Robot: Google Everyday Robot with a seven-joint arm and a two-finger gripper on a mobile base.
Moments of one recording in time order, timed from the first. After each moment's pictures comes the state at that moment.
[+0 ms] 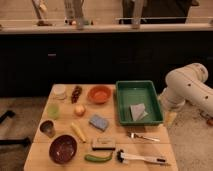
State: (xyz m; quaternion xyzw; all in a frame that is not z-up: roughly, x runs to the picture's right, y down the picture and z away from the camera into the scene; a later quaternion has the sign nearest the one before) arm 0.286 0.111 0.683 -0.28 0.02 0.02 0.96
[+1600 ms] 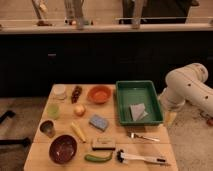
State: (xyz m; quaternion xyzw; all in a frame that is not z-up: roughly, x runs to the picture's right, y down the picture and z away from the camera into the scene) arm 0.286 0.111 0.683 -0.28 0.02 0.02 0.96
